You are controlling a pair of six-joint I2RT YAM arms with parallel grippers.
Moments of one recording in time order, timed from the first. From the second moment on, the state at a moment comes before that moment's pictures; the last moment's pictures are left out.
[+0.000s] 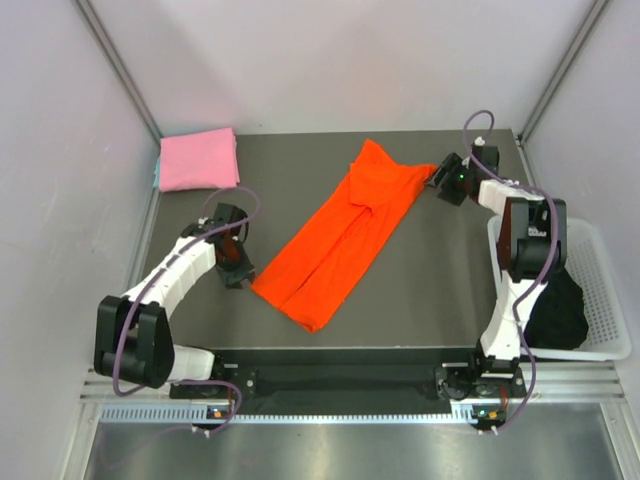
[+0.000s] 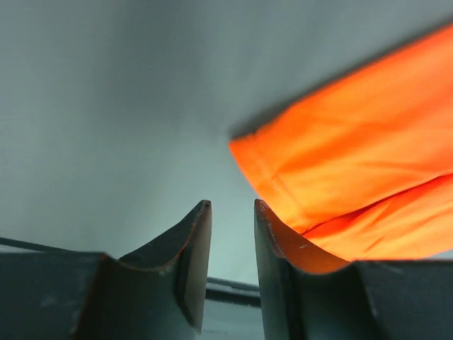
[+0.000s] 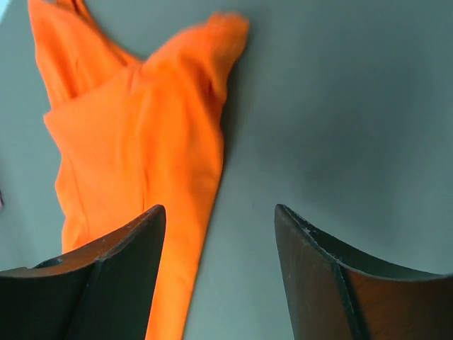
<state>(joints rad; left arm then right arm) -0.22 1.35 0.86 -0.82 -0.03 -0.69 -0.04 2.02 1.35 -0.07 -0.33 0.60</state>
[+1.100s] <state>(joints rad) -0.22 1.70 1.26 -0.74 0.17 -0.50 -0.07 2.64 2.13 0.04 -0.39 0.82</state>
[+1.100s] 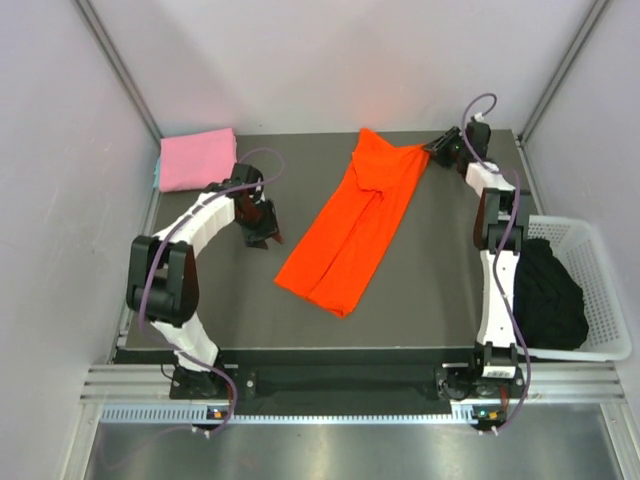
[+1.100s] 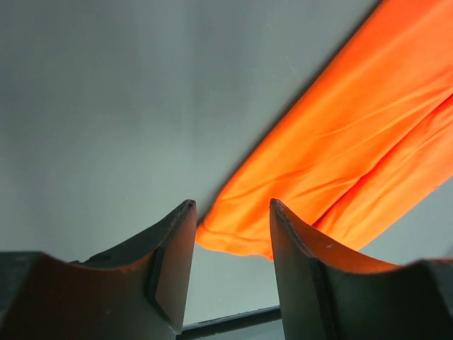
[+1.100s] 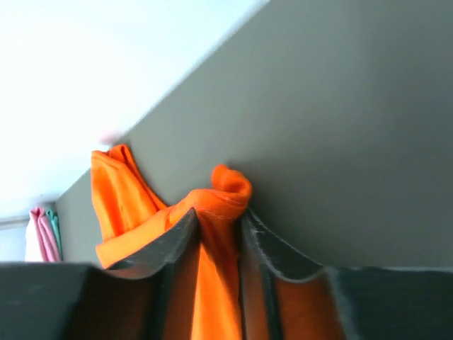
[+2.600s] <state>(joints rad) -0.29 1.72 1.04 -0.72 0.20 -0.42 0.94 1.33 0.58 -0.24 0.06 1.47</state>
